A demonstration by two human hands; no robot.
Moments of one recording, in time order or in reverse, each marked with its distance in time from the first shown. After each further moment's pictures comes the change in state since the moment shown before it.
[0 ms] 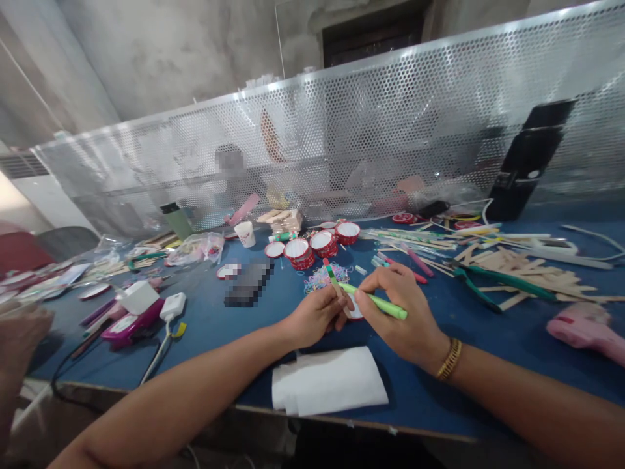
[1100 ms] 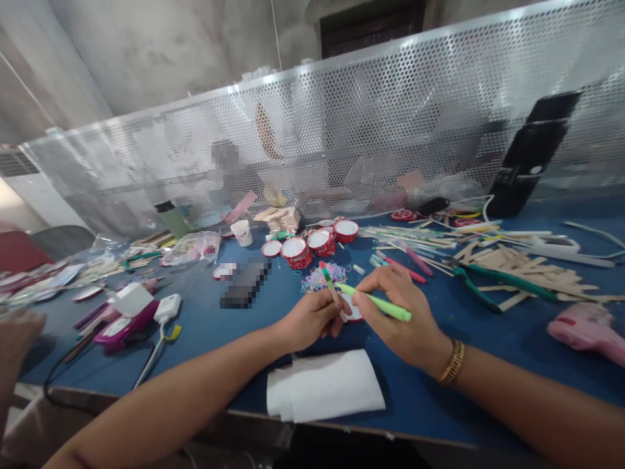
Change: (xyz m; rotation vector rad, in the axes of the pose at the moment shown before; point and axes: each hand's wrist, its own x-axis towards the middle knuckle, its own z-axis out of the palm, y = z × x) left_hand 0.000 0.001 -0.003 -0.051 -0.038 -0.075; right_hand 0.003 0.000 -0.005 0.048 -0.007 0.019
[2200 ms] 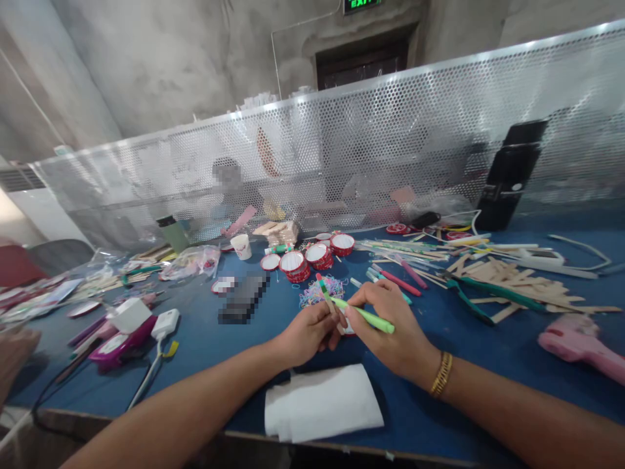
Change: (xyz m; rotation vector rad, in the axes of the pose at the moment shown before) left_hand 0.000 0.002 0.001 0.013 0.045 0.002; right_hand 0.000 0.003 0.007 0.006 -0.073 0.024
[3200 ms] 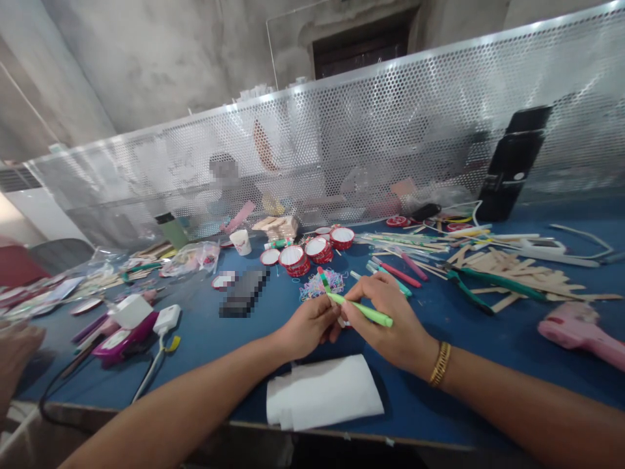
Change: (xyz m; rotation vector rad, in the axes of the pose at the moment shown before) left_hand 0.000 0.003 0.002 0.041 -0.011 0.004; right_hand 0.000 -0.003 -0.001 0.021 -0.046 0.003
